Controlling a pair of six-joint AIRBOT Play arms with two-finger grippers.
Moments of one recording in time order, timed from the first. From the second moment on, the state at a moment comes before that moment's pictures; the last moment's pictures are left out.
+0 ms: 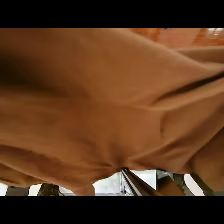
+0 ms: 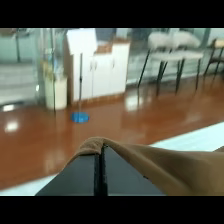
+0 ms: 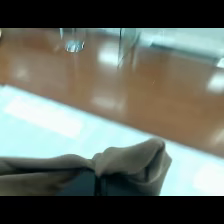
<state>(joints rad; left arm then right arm) 0.28 -0.52 1.77 0.73 -1.31 -1.43 -0.06 -0.73 1.95 -1.08 1.56 1.43</state>
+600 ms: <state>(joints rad) 0.27 -0.72 0.97 0.76 -1.04 -1.37 -0.06 -1.08 1.33 -0.77 1.25 1.19</state>
